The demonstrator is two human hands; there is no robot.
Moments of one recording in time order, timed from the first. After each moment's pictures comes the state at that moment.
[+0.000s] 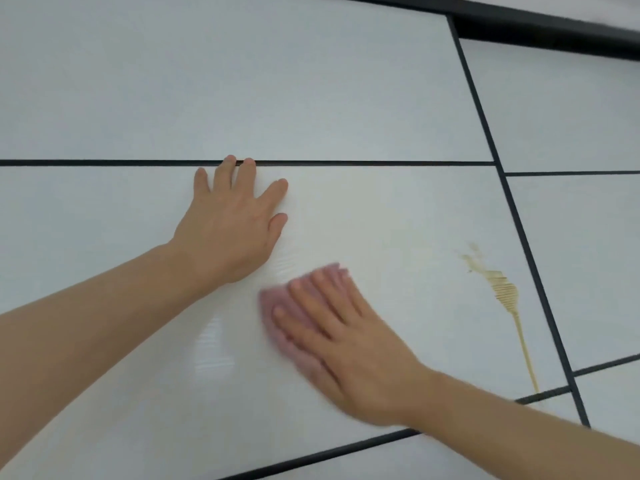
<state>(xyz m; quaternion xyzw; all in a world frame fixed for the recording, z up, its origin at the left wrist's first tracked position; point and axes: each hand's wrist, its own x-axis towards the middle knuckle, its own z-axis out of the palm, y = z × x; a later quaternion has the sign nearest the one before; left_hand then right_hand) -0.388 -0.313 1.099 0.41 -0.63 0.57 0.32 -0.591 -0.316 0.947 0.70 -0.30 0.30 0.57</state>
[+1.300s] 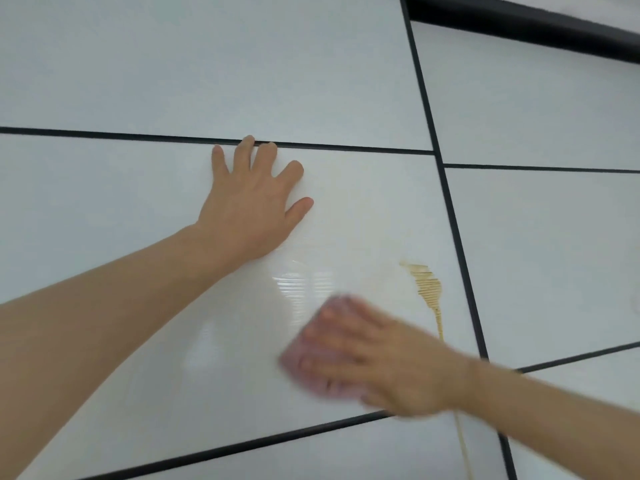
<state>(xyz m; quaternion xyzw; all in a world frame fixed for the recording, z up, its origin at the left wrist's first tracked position) -0.530 -0.320 1.094 0.39 -0.64 0.54 0.38 -0.762 -0.312 0.930 0.73 -0.24 0.11 0.63</state>
